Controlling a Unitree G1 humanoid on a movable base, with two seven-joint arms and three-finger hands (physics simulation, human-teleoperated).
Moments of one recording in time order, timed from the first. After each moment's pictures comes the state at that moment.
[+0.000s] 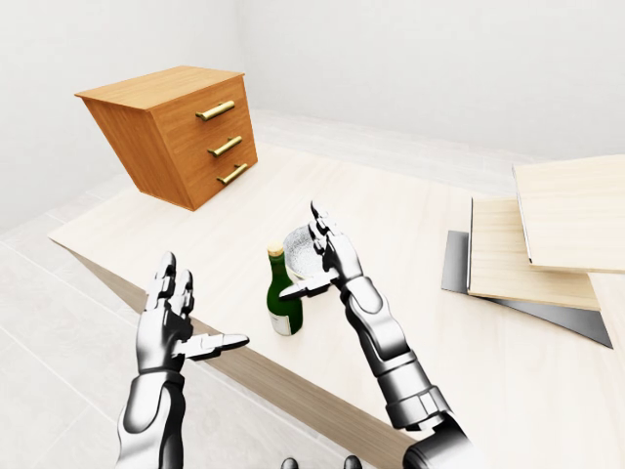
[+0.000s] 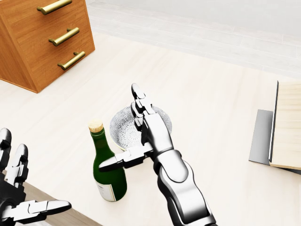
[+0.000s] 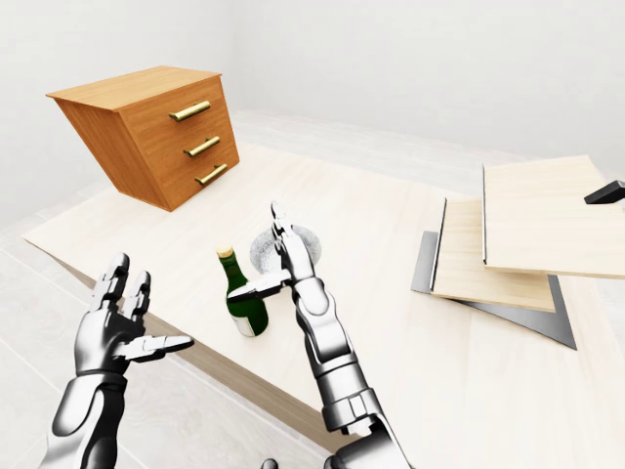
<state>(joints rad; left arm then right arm) 0.18 0.02 0.29 -0.31 -0.19 0.09 -0.17 -0.44 0.16 0.13 0.33 0.01 0.05 0.09</state>
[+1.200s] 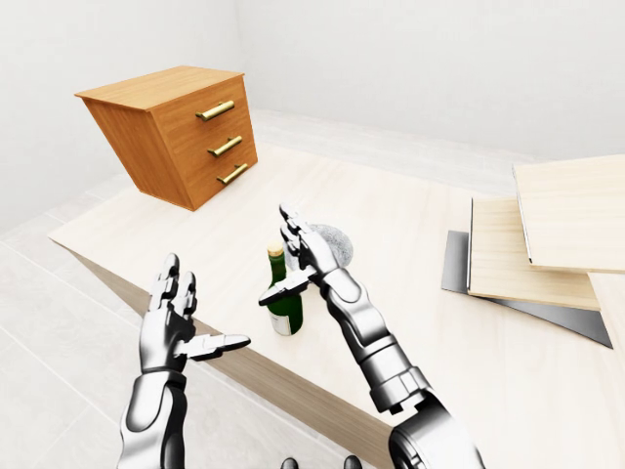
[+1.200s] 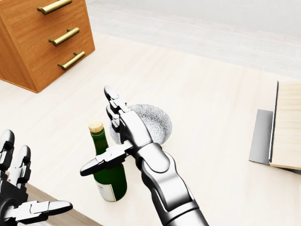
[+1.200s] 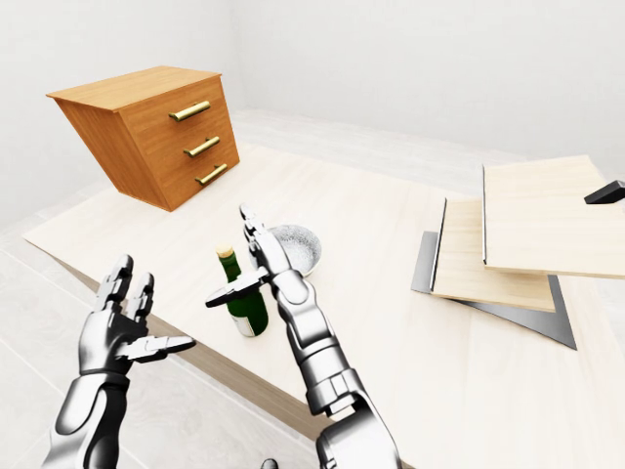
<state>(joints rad) 0.18 0.02 0.28 -0.29 -0.20 0.09 -0.17 -0.58 0.22 0.13 0.51 0.00 0.06 0.18</state>
